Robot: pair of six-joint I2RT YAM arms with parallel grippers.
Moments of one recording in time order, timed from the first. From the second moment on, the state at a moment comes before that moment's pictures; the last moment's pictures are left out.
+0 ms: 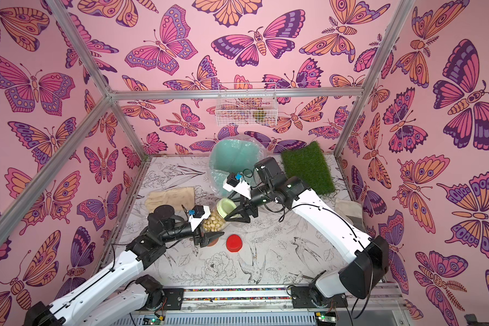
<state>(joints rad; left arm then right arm) -0.54 0.86 0.53 0.03 0.67 0.22 0.64 1.45 1.43 -0.75 -0.91 -0.42</state>
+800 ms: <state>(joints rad) -0.53 0.86 0.53 0.01 0.62 0.19 0.63 1.40 1.65 -0.82 -0.67 0.31</state>
